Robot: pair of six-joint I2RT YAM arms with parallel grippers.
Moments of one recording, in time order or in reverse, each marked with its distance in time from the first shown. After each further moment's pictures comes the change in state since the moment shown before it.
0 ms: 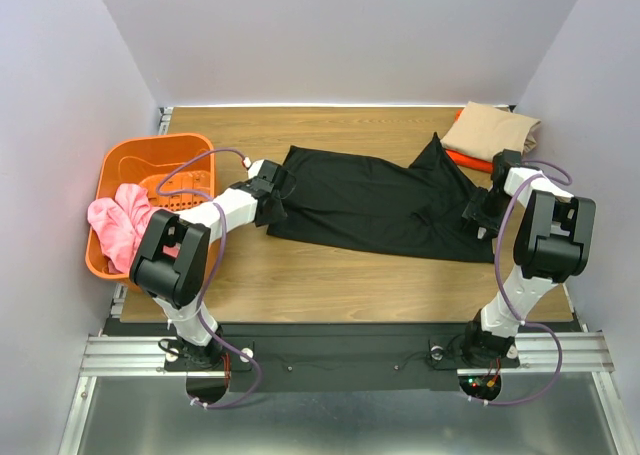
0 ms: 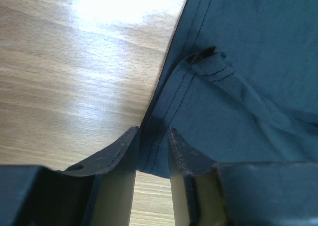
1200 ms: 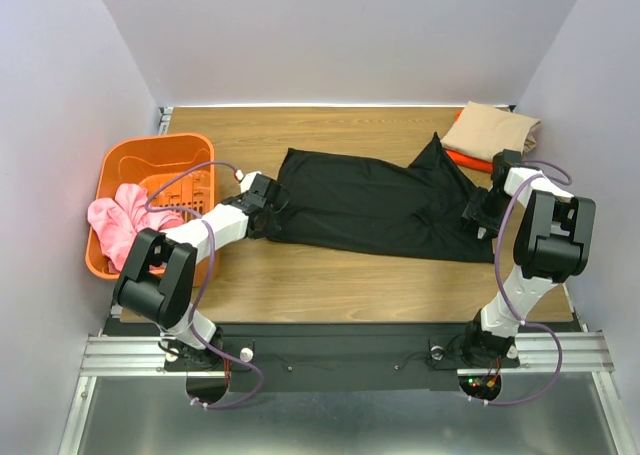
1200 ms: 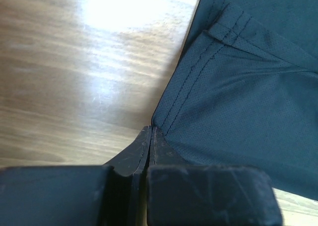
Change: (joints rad) left arm 0.000 -0.138 -0.154 0.014 -0.003 -0.010; right arm 0.000 0.000 0.000 0.000 0.000 0.000
